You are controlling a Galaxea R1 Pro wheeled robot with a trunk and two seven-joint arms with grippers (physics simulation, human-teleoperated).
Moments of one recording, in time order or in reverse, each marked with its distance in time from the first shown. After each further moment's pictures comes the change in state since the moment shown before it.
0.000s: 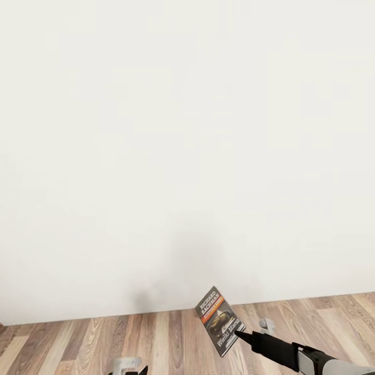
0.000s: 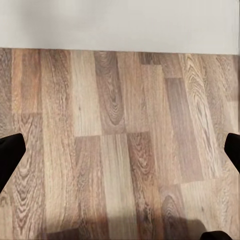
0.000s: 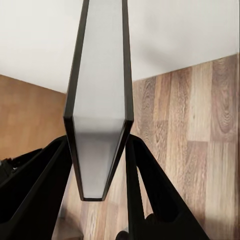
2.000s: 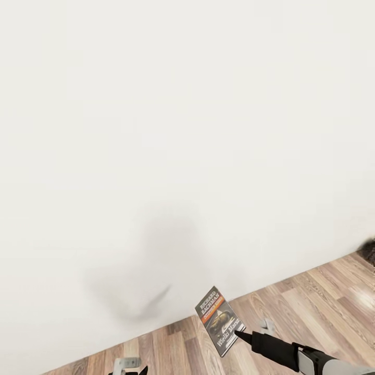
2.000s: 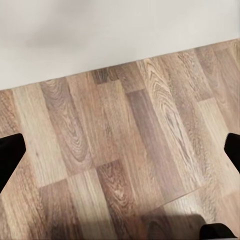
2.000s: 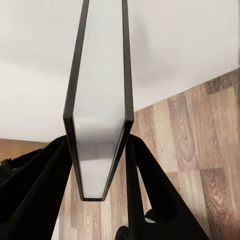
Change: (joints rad) left arm 0.001 0.000 0.000 0.000 0.000 0.000 0.000; right arm 0.000 0.000 -0.001 0.001 0.000 0.000 0.000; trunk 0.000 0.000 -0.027
